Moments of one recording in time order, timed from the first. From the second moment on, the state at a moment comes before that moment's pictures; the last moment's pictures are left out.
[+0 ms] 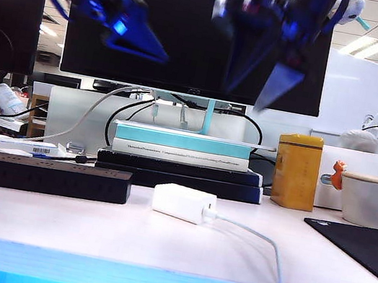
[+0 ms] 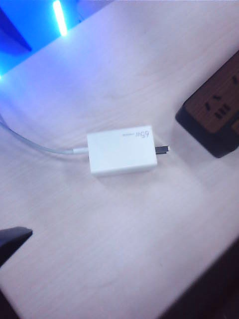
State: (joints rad) left arm -0.42 1.45 1.02 0.04 0.44 0.79; right arm 0.46 1.87 1.84 -1.19 -0.31 -0.34
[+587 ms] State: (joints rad) left arm -0.32 1.36 1.02 0.09 0.49 0.57; right arm 0.51 2.05 1.84 -1.14 -0.29 -0.45
